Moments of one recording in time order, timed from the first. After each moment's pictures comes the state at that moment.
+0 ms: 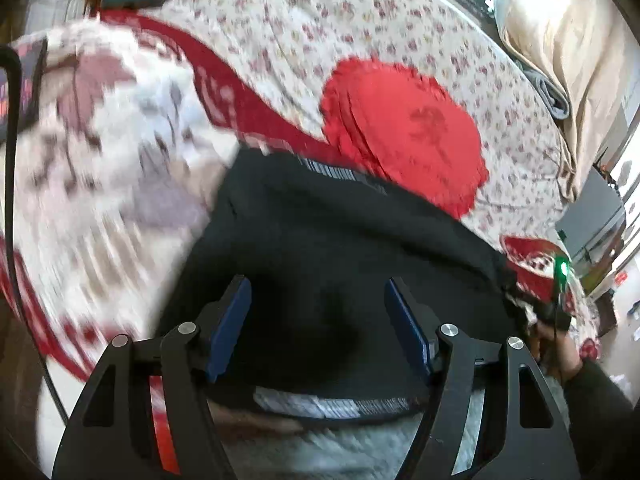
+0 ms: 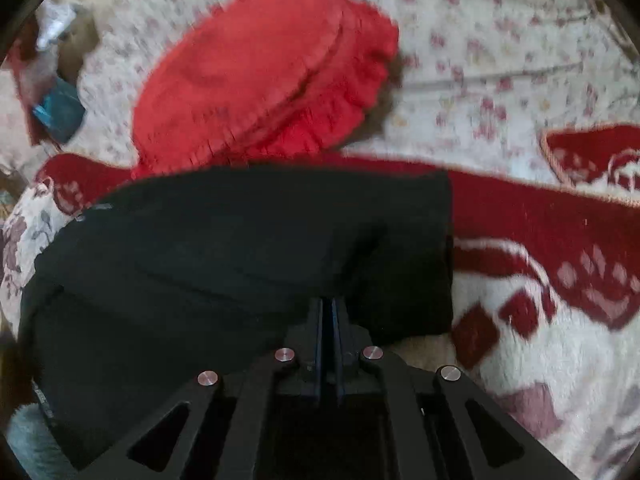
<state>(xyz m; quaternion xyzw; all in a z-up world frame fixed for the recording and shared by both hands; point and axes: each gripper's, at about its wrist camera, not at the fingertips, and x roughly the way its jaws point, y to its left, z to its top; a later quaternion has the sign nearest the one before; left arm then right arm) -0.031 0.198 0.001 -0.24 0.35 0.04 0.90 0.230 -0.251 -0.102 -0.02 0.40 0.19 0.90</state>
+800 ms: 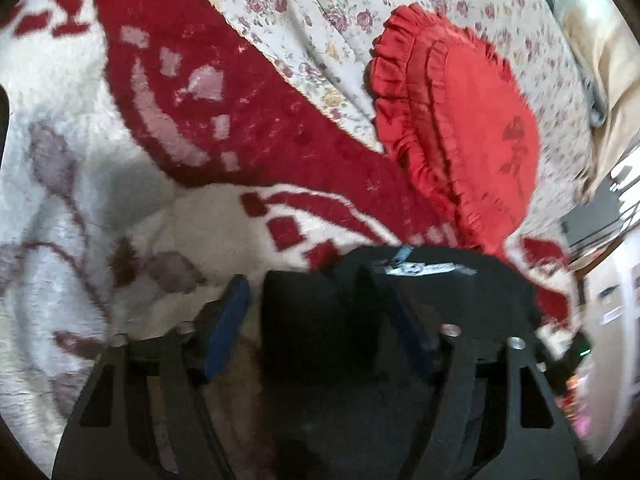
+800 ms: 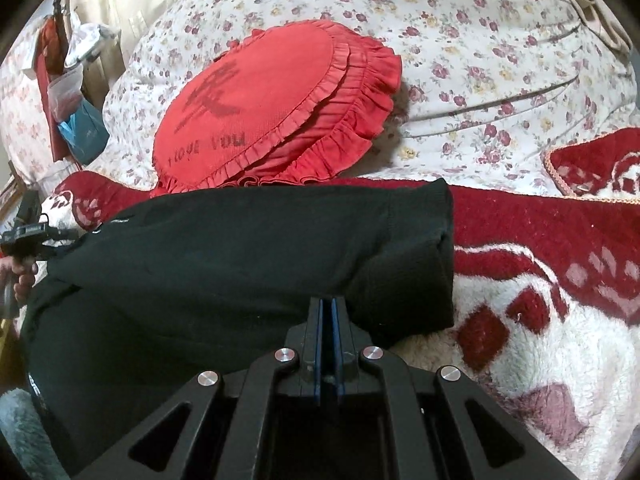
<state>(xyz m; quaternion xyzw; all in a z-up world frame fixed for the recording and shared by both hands) 0.170 0.310 -0.064 -0.29 0.47 -0.06 0.83 0.216 -0.258 -0.114 0.01 0.34 0.22 0.91</state>
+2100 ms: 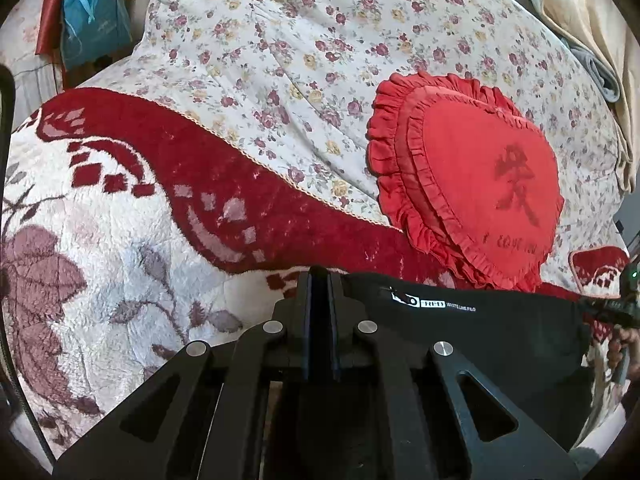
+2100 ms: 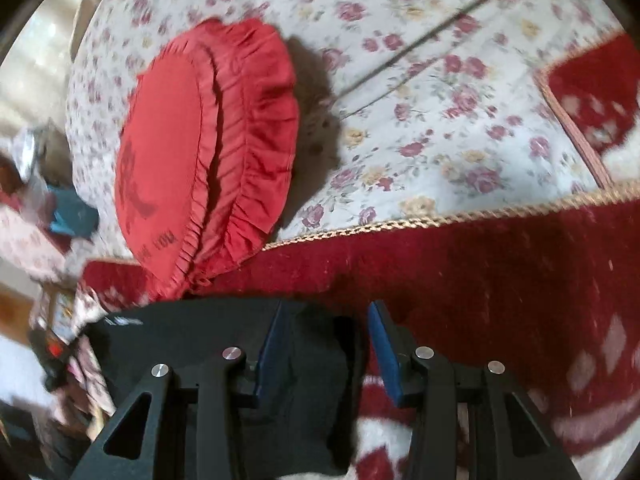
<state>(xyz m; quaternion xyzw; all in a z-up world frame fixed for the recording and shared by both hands) 0.147 0.265 0.018 -0.15 0.39 0.08 0.91 0.352 -0.317 -0.083 0.16 0.50 0.23 0.82</state>
